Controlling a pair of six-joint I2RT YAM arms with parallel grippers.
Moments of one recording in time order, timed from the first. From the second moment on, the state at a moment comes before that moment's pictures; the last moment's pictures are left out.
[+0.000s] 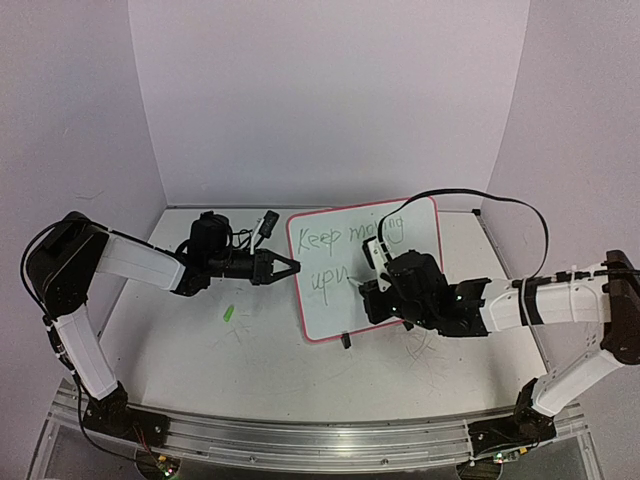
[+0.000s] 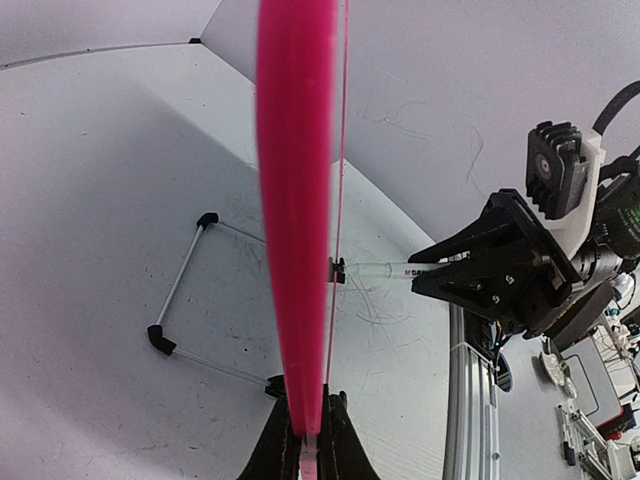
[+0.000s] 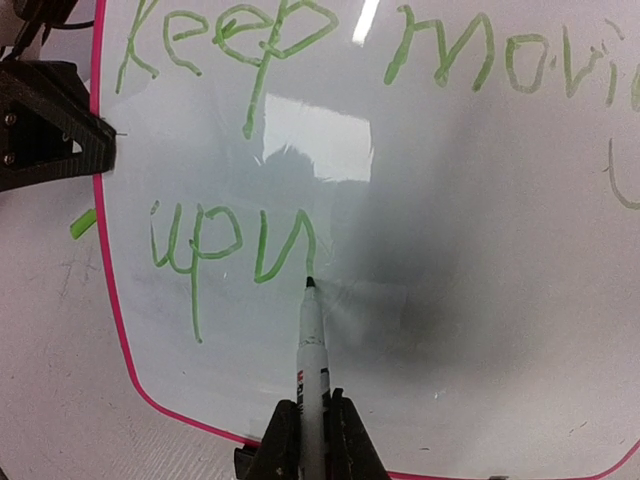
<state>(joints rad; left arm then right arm) -0.59 1.76 0.88 0.59 0.78 -0.39 0.98 1.47 0.83 0.07 0.37 0.28</state>
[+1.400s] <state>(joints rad) -0.59 1.76 0.88 0.58 0.78 -0.39 0.95 1.38 0.81 0.07 0.35 0.23</state>
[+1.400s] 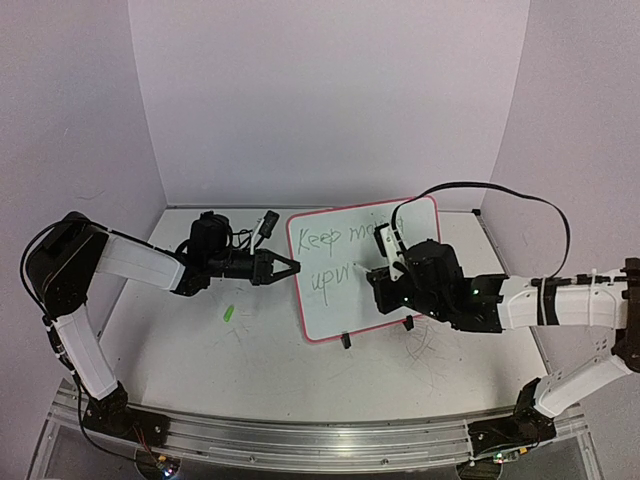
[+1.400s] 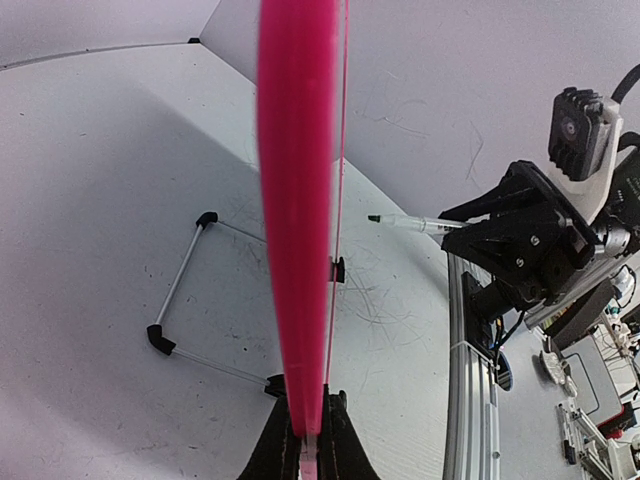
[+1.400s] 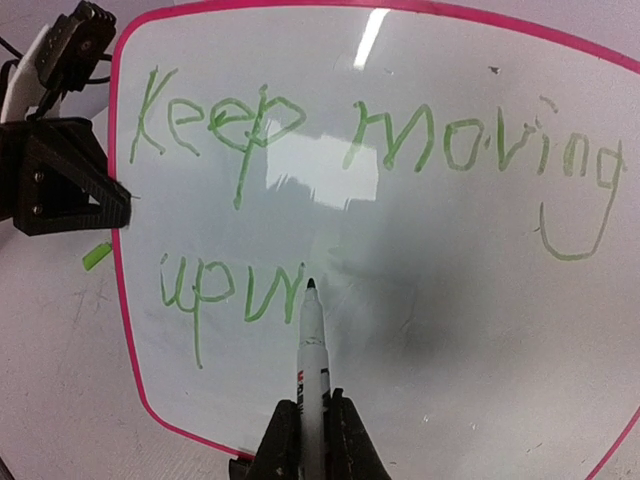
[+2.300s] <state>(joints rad) -0.59 1.76 0.88 0.58 0.78 -0.39 0.94 1.42 0.79 0.10 0.38 0.23</state>
